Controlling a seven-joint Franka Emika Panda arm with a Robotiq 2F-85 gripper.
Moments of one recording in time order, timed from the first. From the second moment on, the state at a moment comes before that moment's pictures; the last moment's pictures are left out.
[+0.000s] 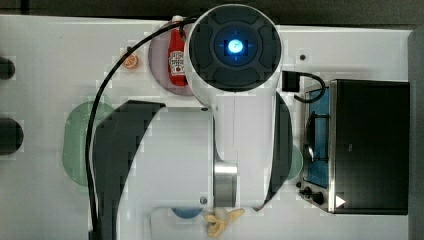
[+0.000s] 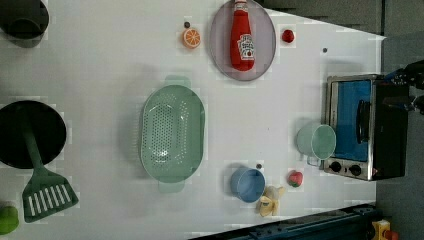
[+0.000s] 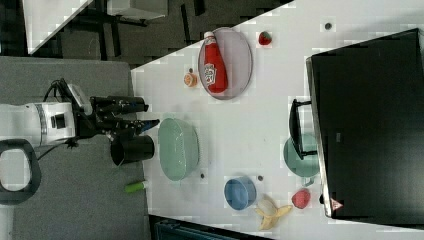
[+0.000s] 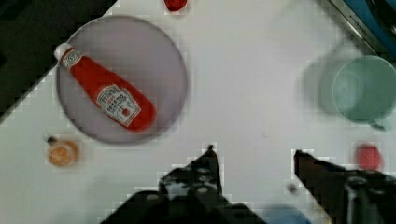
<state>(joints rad) 0.01 -0.03 -0.01 -1.79 -0.02 0.19 0.03</state>
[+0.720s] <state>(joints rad) -0.04 -0.49 0.00 -1.95 0.01 0.08 0.05</state>
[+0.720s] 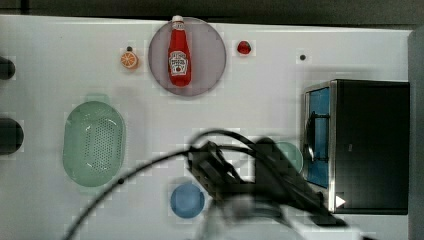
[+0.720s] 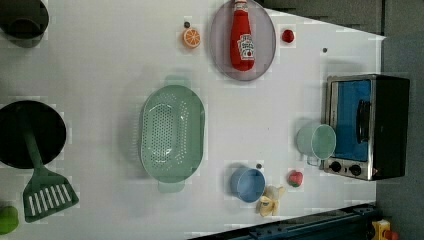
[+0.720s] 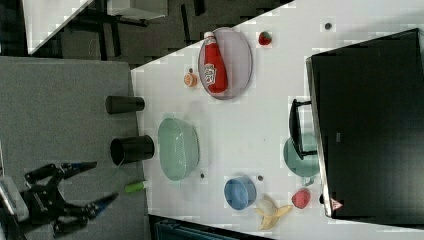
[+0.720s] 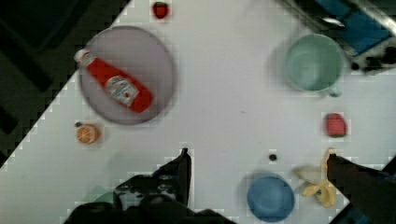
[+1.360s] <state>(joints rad) 0.03 -0.03 0.51 -2.03 0.03 0.27 0.66</state>
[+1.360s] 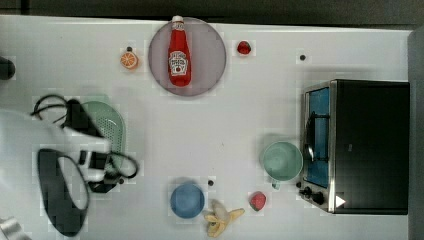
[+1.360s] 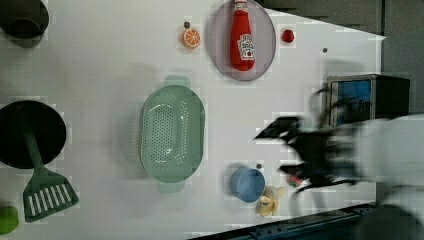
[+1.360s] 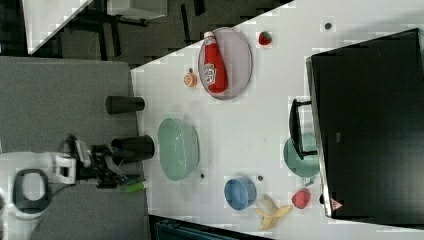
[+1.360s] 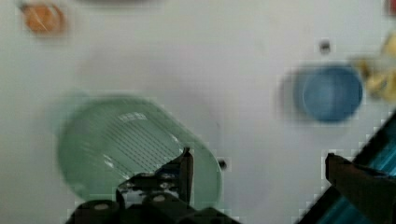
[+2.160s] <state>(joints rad) 0.05 0.40 0.56 -2.19 0.01 0.99 1.12</state>
